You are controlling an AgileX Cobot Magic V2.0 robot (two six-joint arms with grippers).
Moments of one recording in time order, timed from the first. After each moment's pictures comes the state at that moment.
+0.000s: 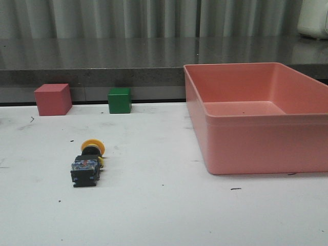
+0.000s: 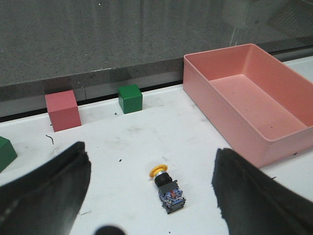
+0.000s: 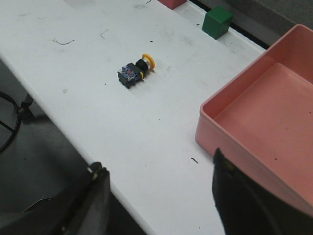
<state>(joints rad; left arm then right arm) -0.35 0.53 -0.74 -0.09 0.62 0.05 0.78 0.65 -0.89 -0.03 0.89 -0.02</state>
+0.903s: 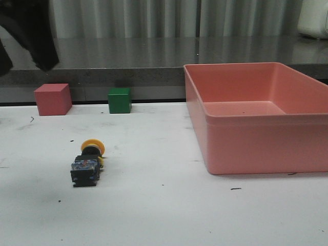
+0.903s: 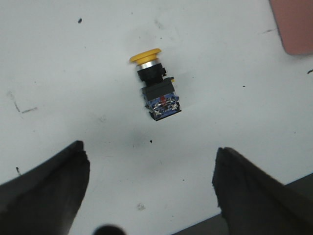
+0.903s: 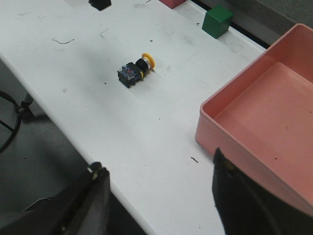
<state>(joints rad) -0.34 1.49 -1.26 -0.17 1.08 0.00 0.78 0.65 -0.89 -0.02 0.89 -0.03</state>
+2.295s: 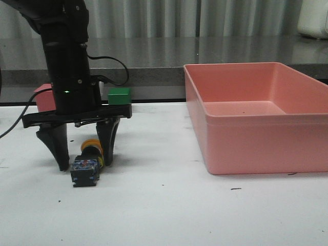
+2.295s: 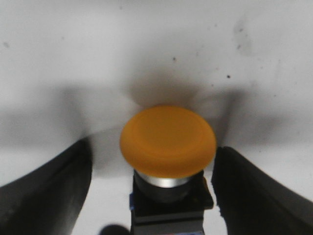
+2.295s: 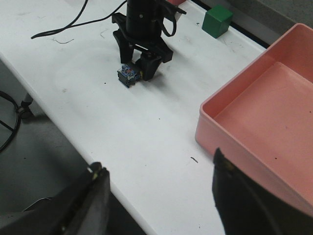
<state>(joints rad) -0.39 2.17 -1.63 -0.17 1.21 -0.33 0.78 0.65 -0.89 -0.02 0.89 -0.03</state>
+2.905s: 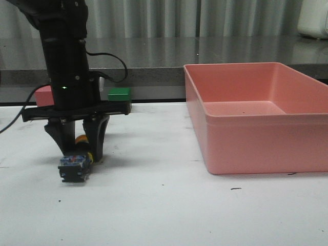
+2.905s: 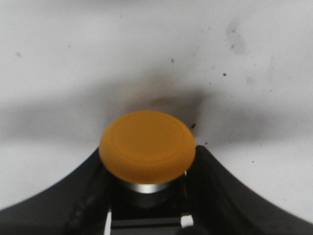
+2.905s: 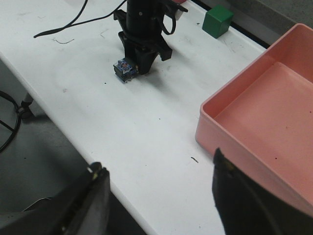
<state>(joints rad) -0.39 2.13 -1.63 -0.13 1.21 -0.28 0.78 0.65 -0.89 -0.02 0.89 -0.03</state>
